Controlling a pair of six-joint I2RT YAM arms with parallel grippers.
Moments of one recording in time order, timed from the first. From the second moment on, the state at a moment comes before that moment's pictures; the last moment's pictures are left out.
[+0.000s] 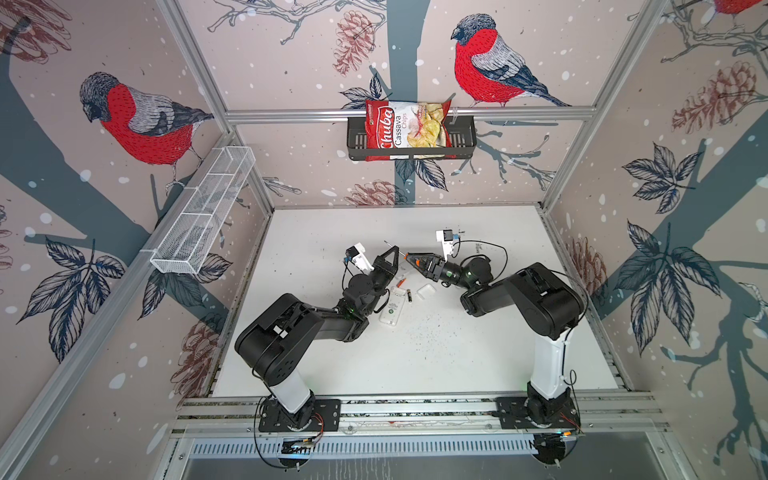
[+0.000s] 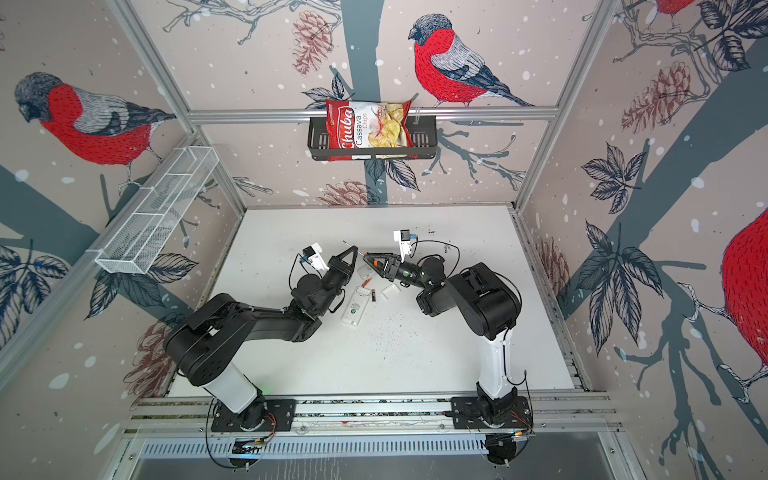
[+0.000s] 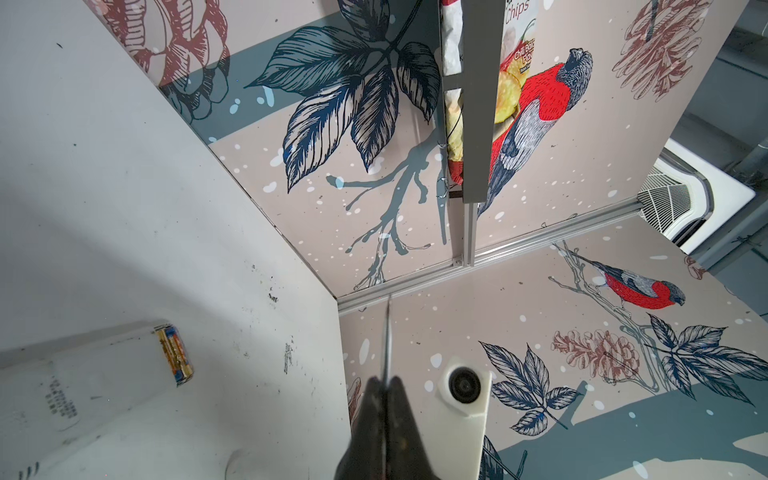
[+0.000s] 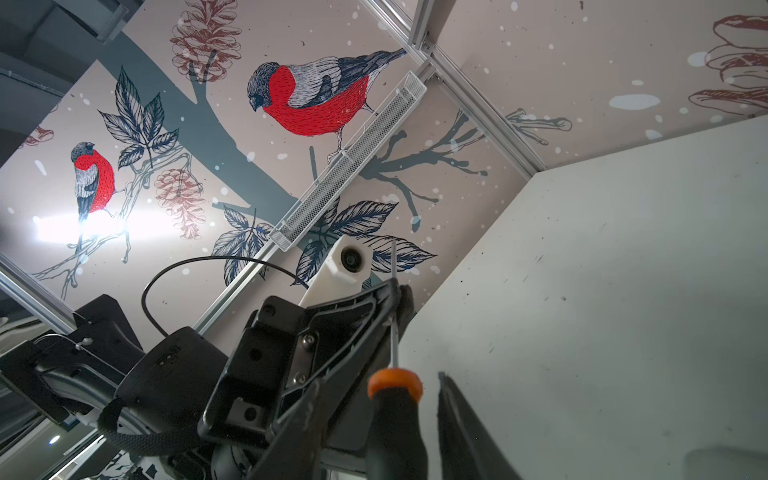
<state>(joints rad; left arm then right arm) -0.66 1.67 0.56 1.23 -0.15 -1.25 0.56 2.00 0.79 1.52 -0.76 1.01</state>
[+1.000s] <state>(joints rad) -0.66 1.70 0.54 1.31 -0.17 -1.25 0.56 2.03 0.79 1.53 -0.77 1.05</state>
